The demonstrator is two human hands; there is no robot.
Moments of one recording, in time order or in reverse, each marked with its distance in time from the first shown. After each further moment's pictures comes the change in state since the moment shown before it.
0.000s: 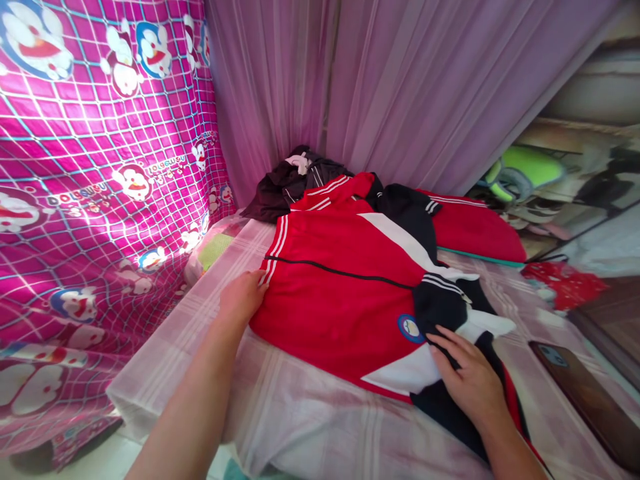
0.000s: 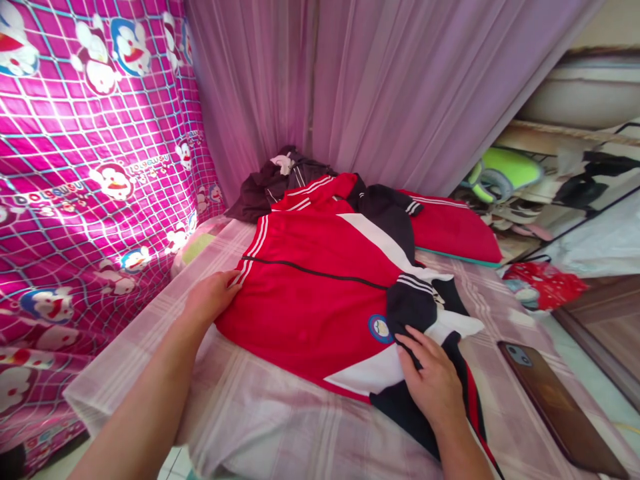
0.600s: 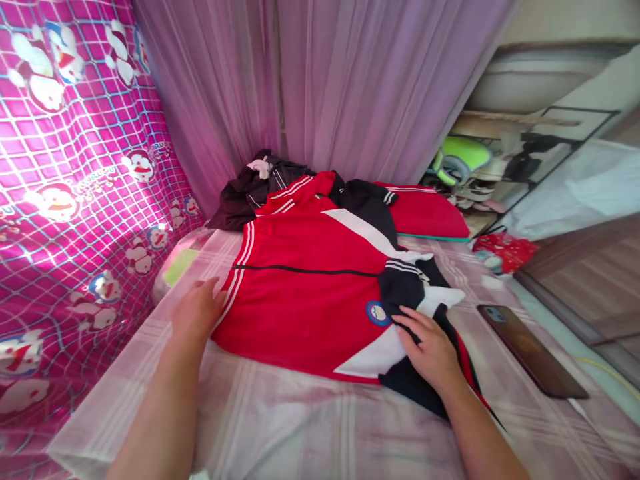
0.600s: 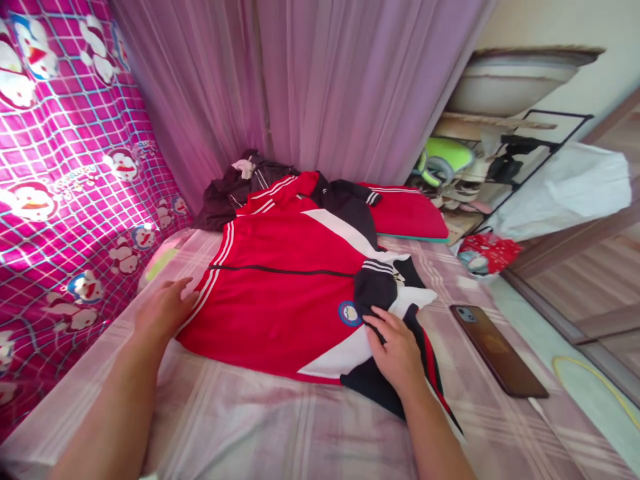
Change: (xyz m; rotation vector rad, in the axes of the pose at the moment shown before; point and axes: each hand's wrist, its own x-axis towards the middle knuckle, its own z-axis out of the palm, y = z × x) left_hand 0.007 -0.013 -0.001 0.000 0.137 -0.090; right_hand 0.003 -0.012 -0.004 0.039 0.003 0.044
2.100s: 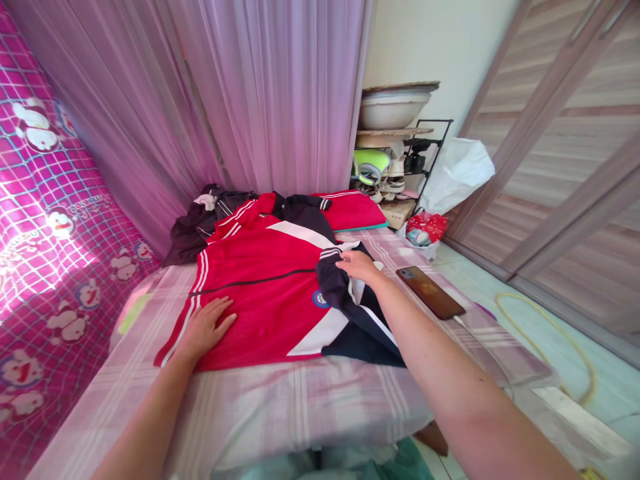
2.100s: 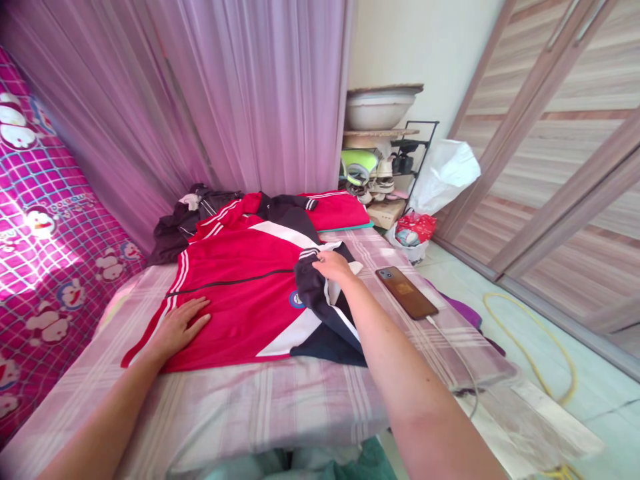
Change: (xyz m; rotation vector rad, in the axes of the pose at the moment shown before) left_hand 0.018 0.029 0.061 -0.121 0.090 0.771; right_hand 0.127 -0.001 -0.049 0.063 -0.375 0.507
